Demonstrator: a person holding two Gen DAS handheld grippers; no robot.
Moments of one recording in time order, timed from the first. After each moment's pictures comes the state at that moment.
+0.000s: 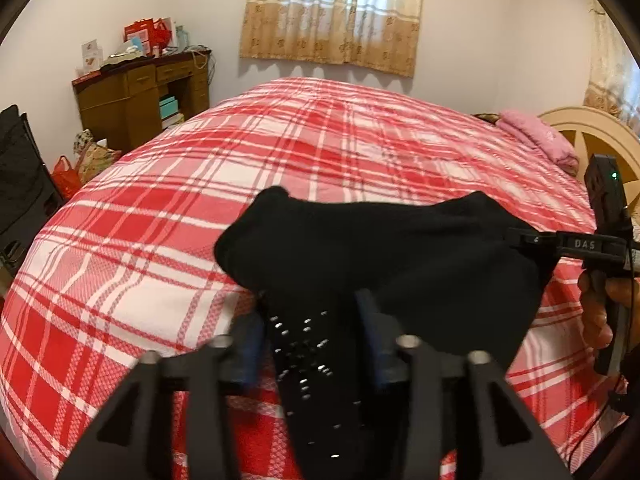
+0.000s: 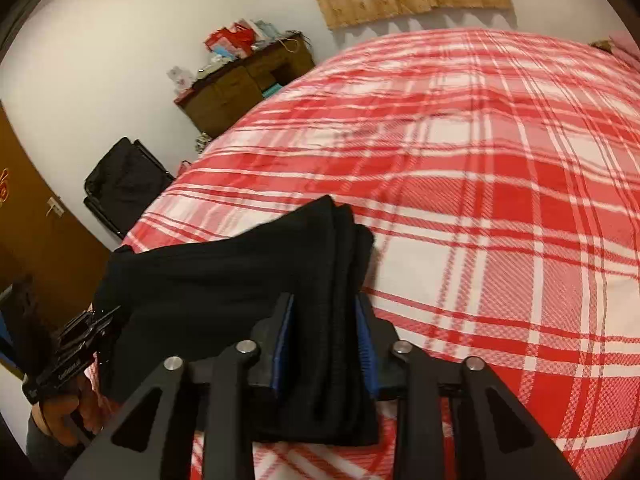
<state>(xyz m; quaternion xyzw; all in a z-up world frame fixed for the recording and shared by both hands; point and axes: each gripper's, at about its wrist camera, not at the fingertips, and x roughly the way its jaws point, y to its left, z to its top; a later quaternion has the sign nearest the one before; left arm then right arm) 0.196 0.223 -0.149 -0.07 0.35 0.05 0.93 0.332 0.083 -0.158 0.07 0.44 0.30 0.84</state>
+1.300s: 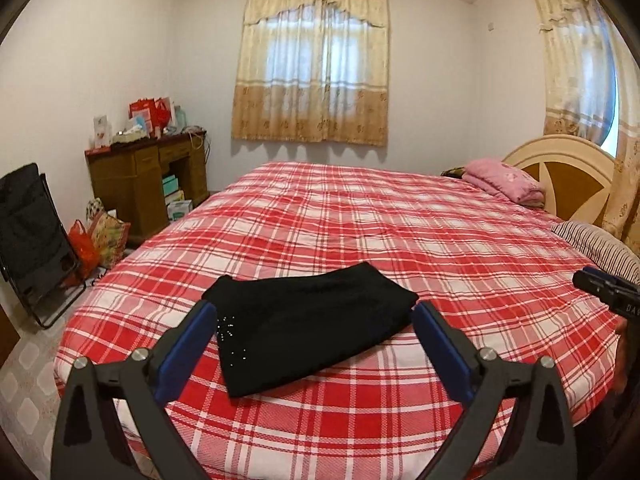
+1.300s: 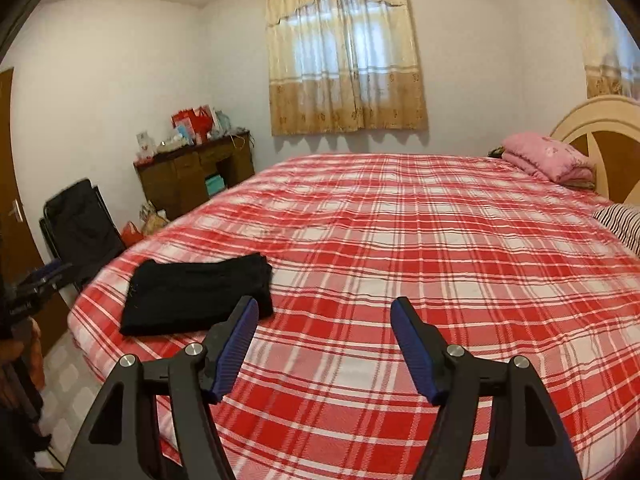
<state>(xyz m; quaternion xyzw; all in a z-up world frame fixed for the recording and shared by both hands) 0.067 0.129 -0.032 -0.04 0.21 0.04 0.97 0.080 -0.075 -0.003 0.01 0.25 0.16 0.95</state>
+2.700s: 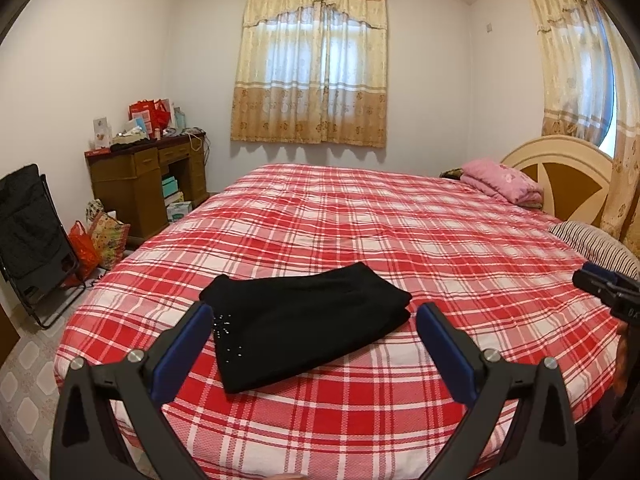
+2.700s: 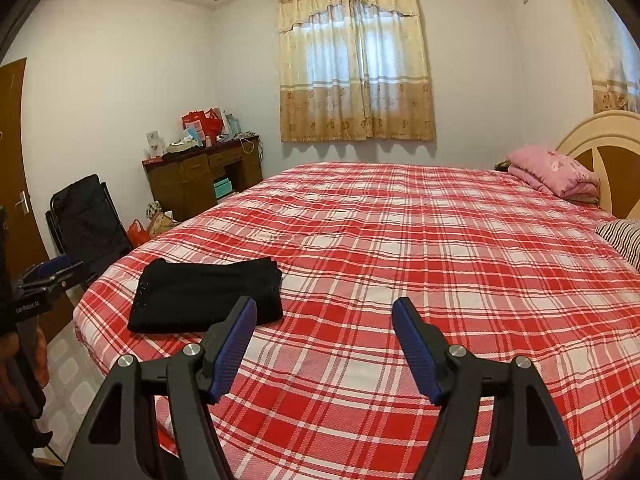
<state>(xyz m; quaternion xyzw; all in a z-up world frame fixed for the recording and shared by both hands) 0.062 0.120 -0.035 -0.04 0.21 0.04 0.97 0.065 -0.066 0.004 -0.02 0.23 0.17 0.96</state>
